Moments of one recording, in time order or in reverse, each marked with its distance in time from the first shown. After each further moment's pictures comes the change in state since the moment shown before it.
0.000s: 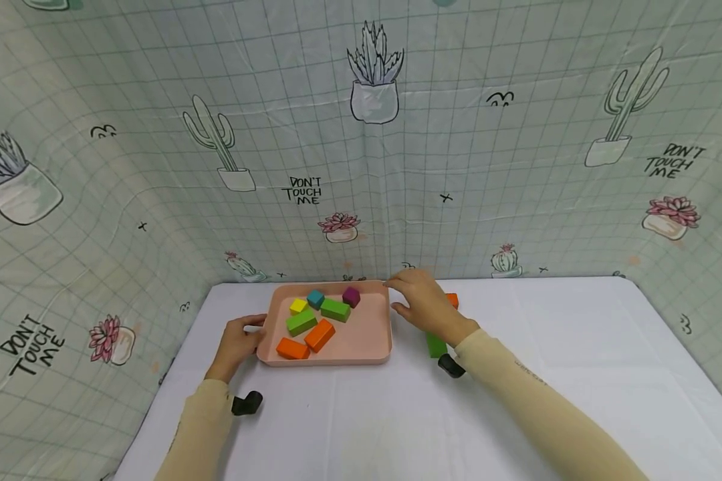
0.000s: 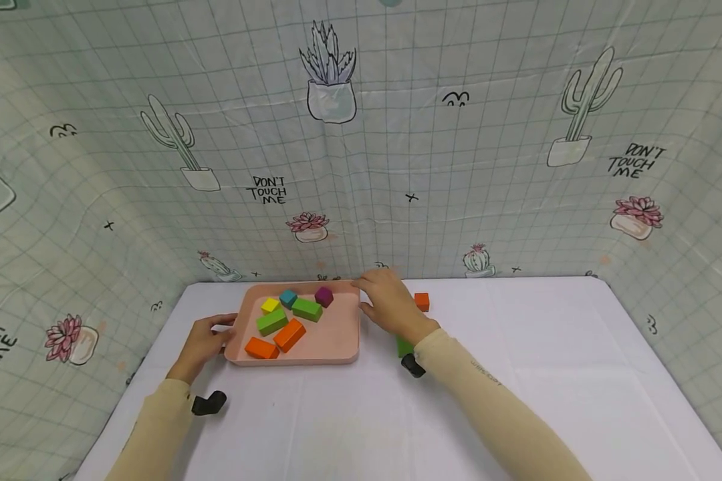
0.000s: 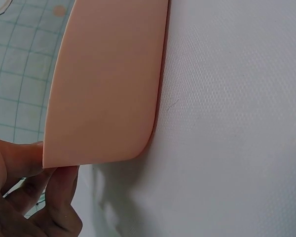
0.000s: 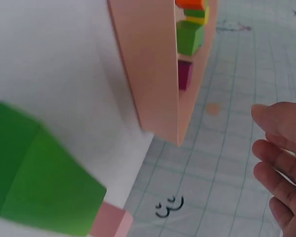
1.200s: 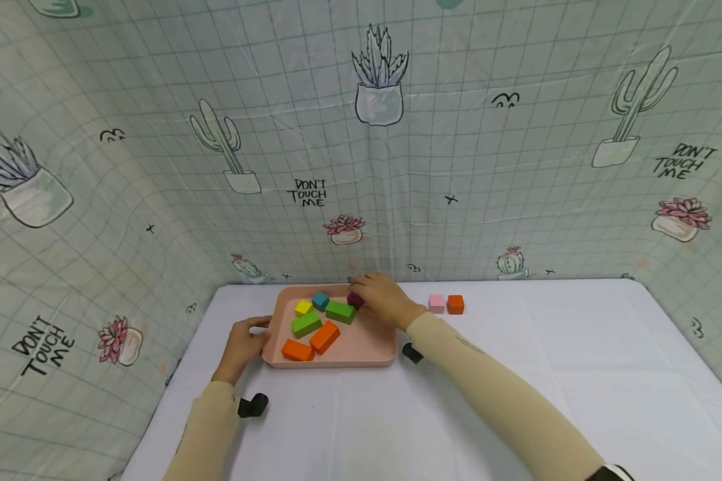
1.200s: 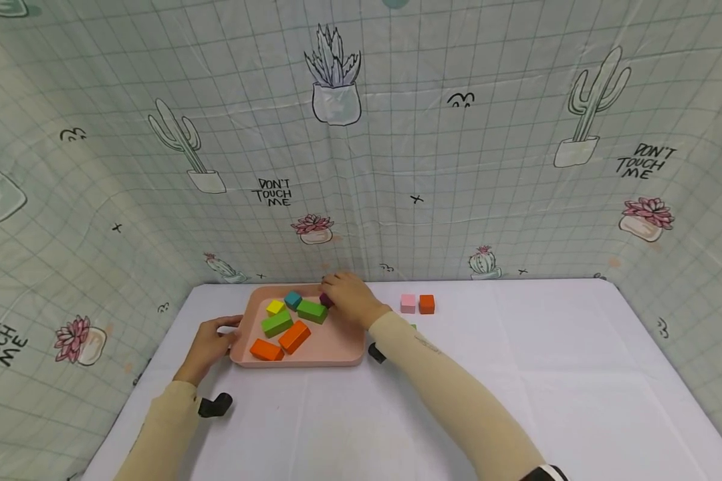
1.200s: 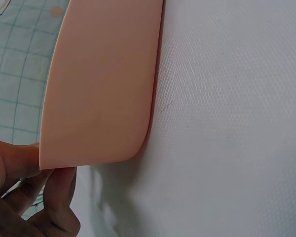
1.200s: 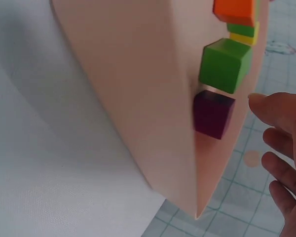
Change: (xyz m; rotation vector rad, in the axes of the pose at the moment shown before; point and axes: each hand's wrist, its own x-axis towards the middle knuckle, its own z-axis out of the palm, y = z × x) left_hand 0.000 -0.002 0.002 0.026 0.027 0.016; right_hand 0.064 -0.021 0.056 -0.043 -0.280 -0.065
